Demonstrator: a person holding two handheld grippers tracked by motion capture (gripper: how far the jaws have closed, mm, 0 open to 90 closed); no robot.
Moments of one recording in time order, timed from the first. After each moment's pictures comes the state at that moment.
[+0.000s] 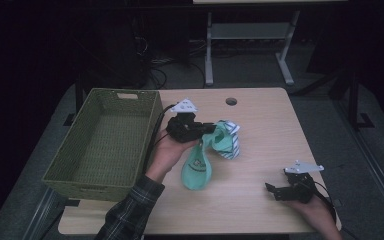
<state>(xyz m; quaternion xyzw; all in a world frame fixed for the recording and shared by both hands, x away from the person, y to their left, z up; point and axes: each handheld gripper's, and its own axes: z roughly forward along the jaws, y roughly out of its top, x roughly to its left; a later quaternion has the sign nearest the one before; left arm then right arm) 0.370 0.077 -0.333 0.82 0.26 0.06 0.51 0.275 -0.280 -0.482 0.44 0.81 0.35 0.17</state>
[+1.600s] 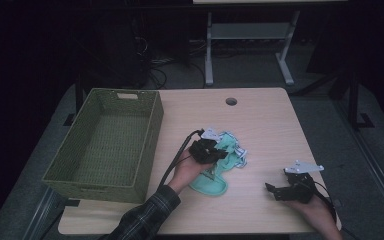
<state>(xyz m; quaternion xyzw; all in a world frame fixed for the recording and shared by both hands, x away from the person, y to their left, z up) 0.374 0.029 -0.434 0.87 0.25 0.04 0.43 0.275 -0.280 -0.482 0.44 0.81 0.35 0.17</state>
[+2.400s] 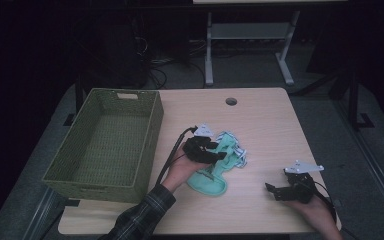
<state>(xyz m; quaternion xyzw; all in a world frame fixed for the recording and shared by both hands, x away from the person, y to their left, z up) 0.370 0.049 -0.415 0.85 0.26 0.05 0.44 0.275 -0.280 -0.482 0.44 0.81 0.35 0.17</state>
